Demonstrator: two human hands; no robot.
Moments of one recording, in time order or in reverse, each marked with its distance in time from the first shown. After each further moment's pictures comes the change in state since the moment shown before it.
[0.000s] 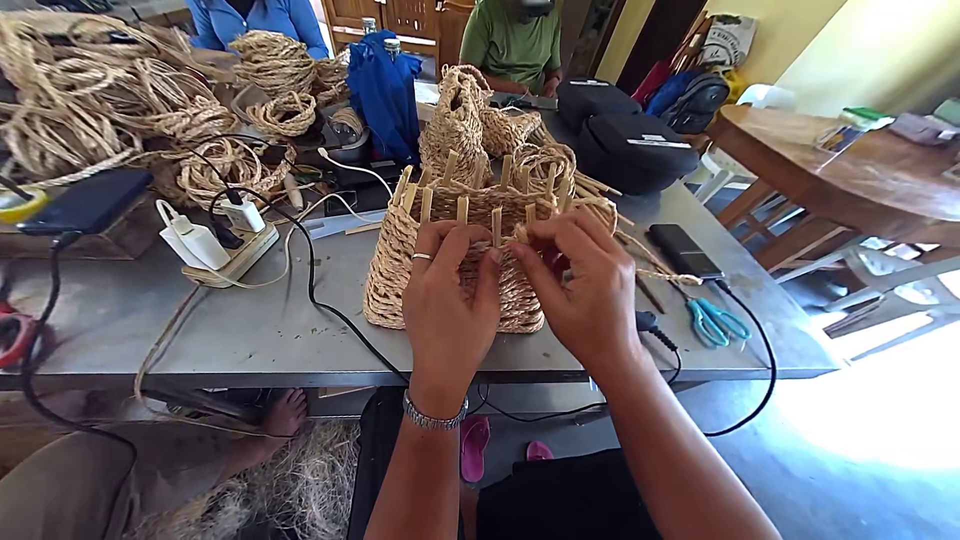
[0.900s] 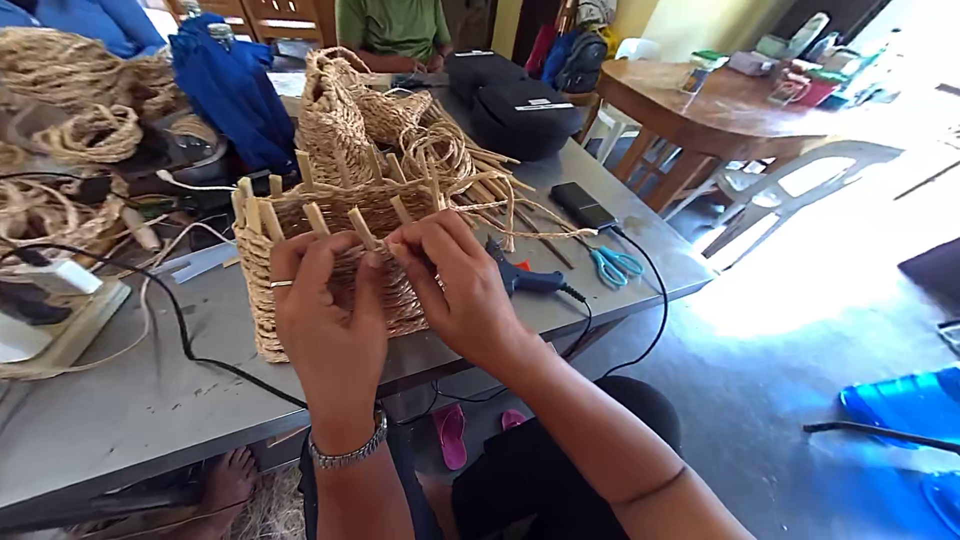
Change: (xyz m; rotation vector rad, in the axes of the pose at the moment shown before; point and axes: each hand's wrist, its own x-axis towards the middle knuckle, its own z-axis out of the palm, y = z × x) left_hand -0.001 -0.004 0.002 -0.064 -0.035 0.058; right_hand -0.013 -0.005 0.007 0.098 0.026 0.054
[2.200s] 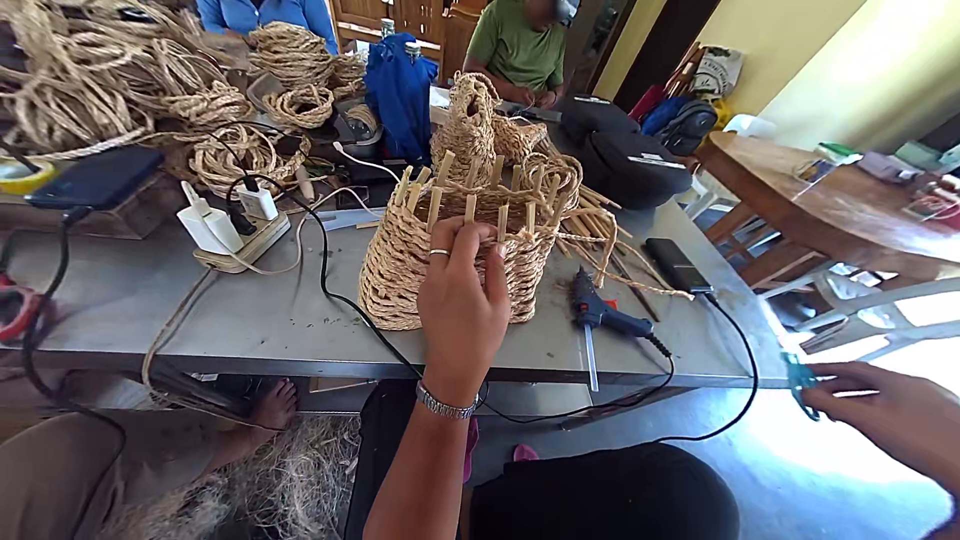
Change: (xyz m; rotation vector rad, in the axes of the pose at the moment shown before) left_hand 0.001 0.004 -0.004 0.141 0.084 -0.095; right_hand -0.078 0.060 -0.265 -0.606 -0.452 1.050
